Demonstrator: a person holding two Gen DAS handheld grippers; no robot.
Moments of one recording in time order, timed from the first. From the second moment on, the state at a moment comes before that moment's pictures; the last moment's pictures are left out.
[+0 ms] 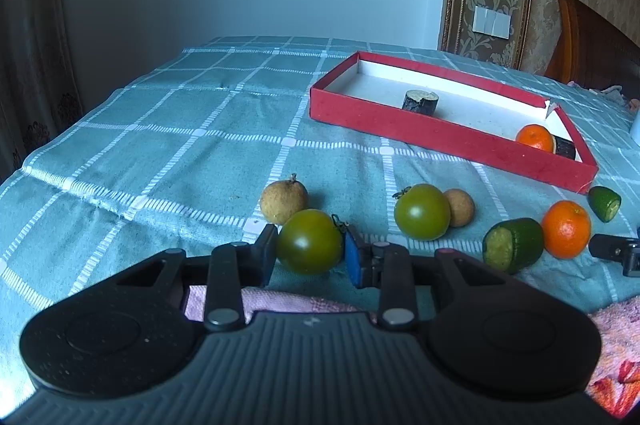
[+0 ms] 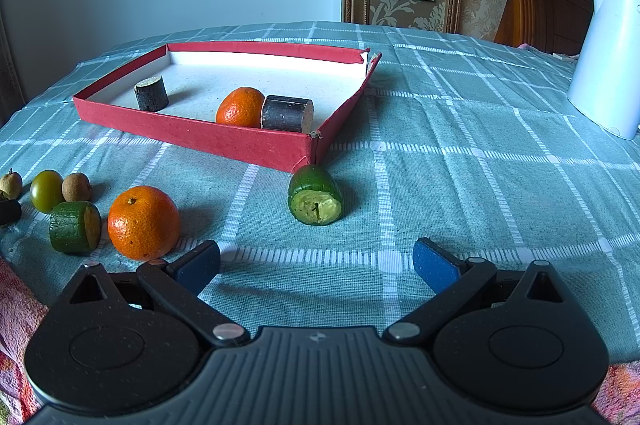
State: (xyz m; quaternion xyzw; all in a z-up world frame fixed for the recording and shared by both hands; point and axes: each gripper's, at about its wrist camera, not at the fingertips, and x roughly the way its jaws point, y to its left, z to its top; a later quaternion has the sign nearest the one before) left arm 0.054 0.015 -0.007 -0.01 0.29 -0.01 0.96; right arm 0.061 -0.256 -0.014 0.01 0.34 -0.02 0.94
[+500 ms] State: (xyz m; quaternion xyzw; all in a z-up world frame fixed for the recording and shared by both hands) left arm 0.070 -0.016 0.043 0.01 0.23 -0.04 0.97; right arm 0.061 -0.256 -0.014 0.01 0.34 -0.02 0.94
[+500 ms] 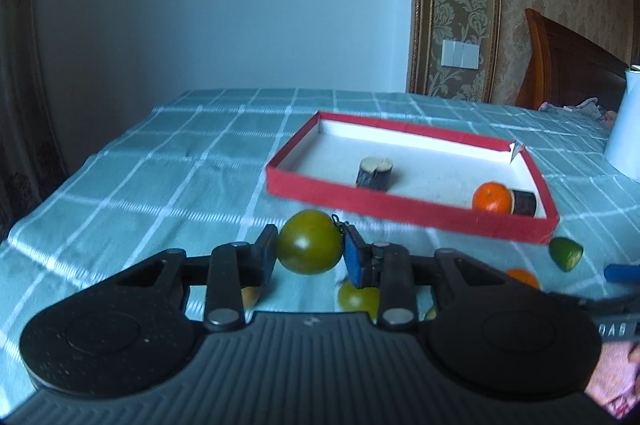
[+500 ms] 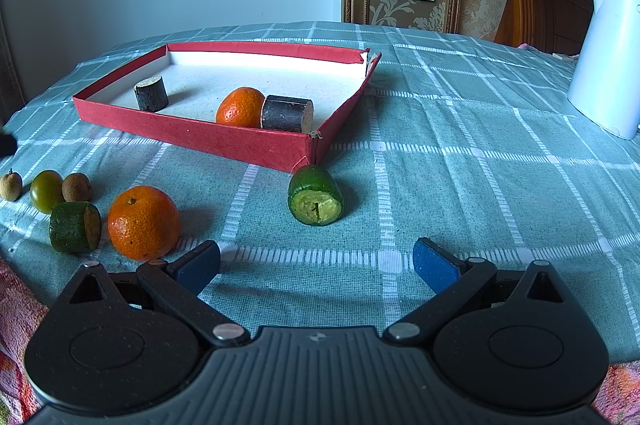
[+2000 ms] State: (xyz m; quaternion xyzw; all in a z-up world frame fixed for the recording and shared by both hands) left arm 0.166 -0.059 0.031 0.08 0.30 0.01 0.95; right arm 0.062 -0.257 -0.013 0.02 0.34 -0.02 0.94
